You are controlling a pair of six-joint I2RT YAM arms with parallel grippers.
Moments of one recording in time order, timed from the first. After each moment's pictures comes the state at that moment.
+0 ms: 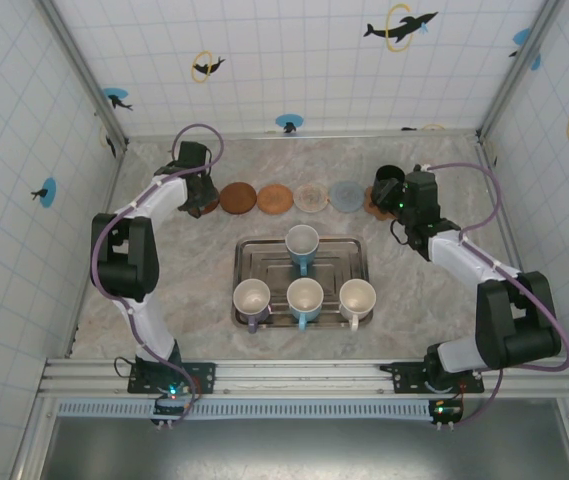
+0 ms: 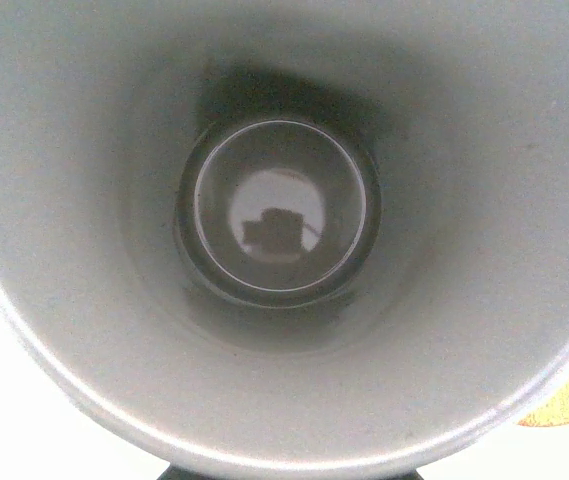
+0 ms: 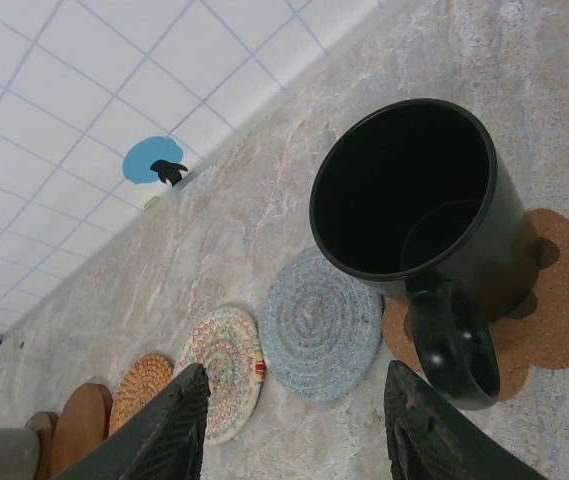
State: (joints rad) left arm -0.17 1.89 1.40 -0.59 -0.17 -0.40; right arm 0.25 1.42 0.80 0.13 0.01 0.77
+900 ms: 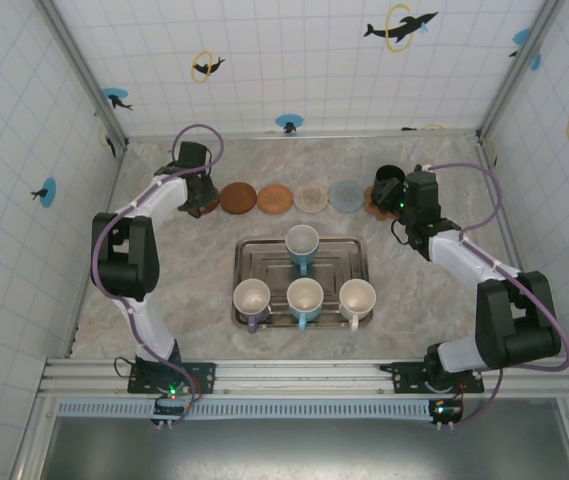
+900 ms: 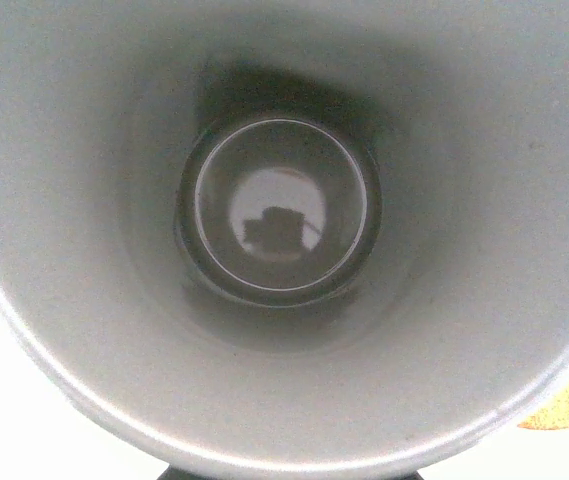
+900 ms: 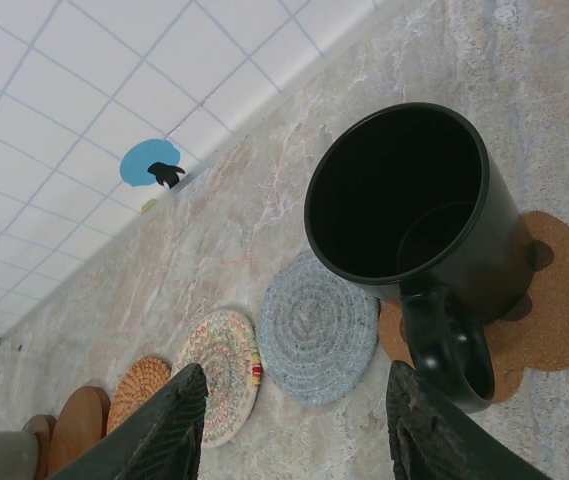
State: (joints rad) left arm -0.17 1.90 1.40 -0.59 -0.17 -0.40; right arm 0.25 1.42 0.80 0.13 0.01 0.77
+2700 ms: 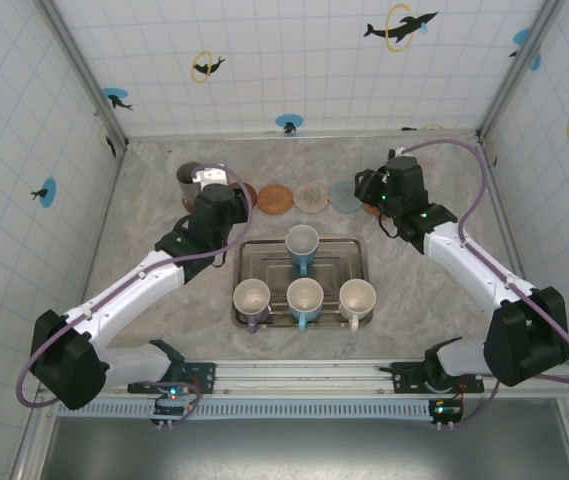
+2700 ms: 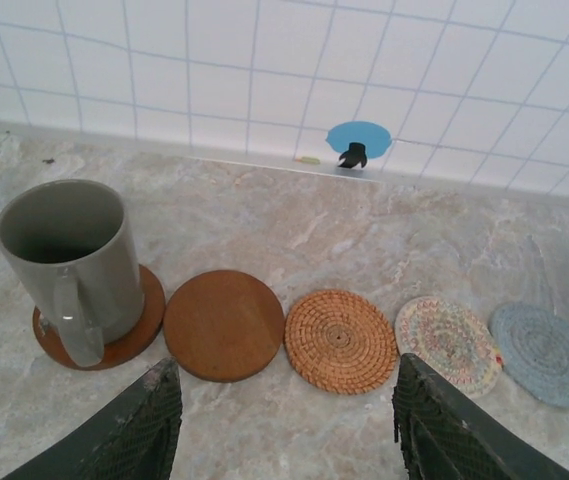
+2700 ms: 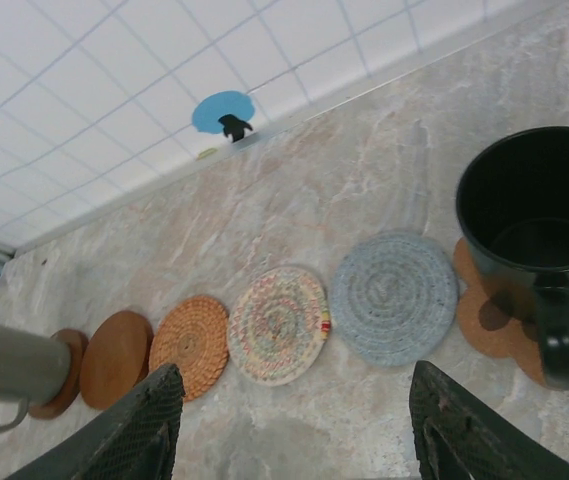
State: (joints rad) left arm -0.64 1.22 0.91 -0.14 -0.48 -0.38; right arm 0.43 1.35 1.01 -0.18 0.07 0.61
